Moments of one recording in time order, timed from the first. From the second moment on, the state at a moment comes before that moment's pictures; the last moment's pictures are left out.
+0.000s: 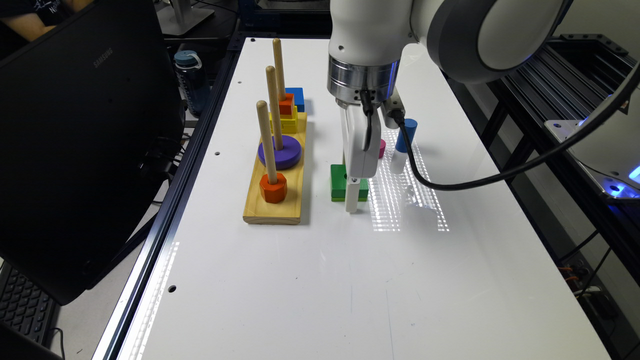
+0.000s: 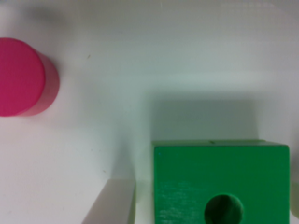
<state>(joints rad) 0.00 0.38 0.15 -2.35 -0.02 2.73 0.94</state>
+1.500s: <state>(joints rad) 0.00 0.38 0.15 -2.35 -0.02 2.73 0.94</state>
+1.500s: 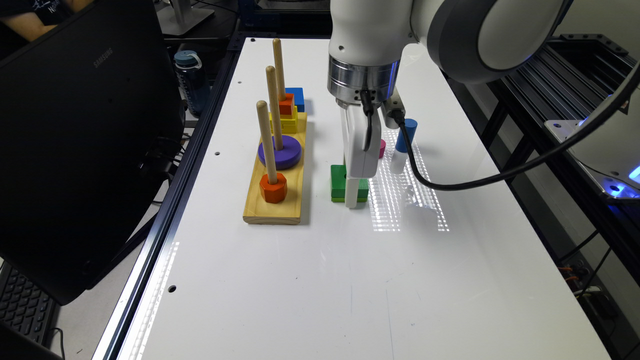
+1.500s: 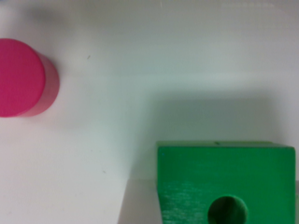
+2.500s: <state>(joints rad) 0.00 0.37 0.15 -2.35 -0.02 2.73 0.94</state>
